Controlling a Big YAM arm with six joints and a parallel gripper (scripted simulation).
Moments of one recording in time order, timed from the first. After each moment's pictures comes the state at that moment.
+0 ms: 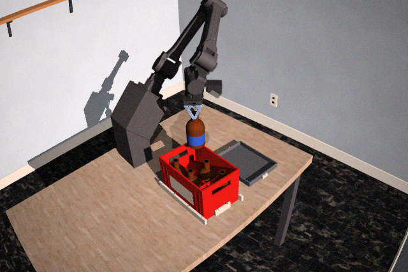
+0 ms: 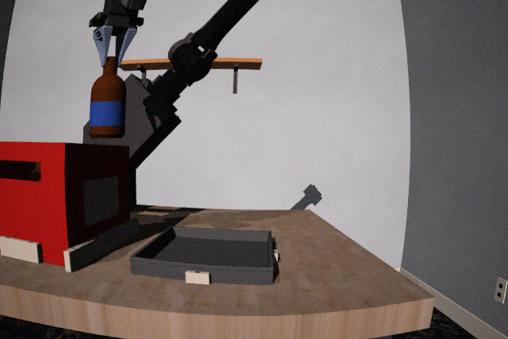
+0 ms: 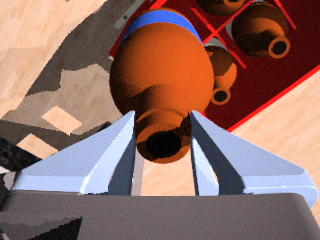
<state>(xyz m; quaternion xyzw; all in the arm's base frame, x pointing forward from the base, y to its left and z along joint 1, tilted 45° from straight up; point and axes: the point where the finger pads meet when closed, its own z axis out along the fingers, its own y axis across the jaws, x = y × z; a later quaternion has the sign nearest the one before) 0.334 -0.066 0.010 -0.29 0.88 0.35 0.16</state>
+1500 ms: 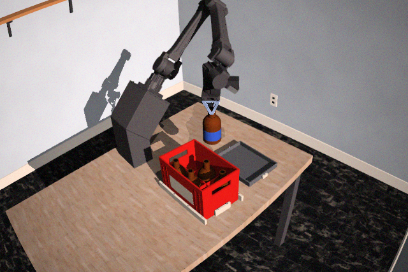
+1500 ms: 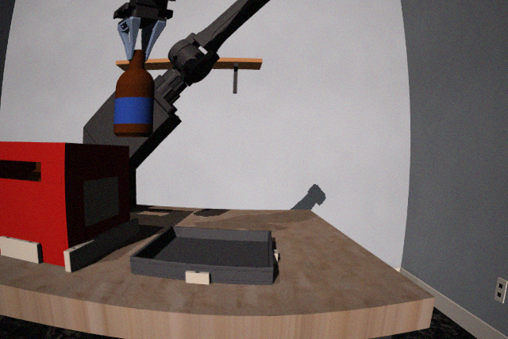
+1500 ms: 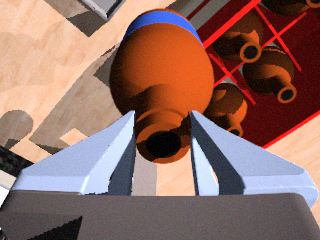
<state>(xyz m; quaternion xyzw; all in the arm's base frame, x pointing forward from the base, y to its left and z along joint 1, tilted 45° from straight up) 0.364 -0.025 0.057 -0.29 0.88 0.35 0.16</state>
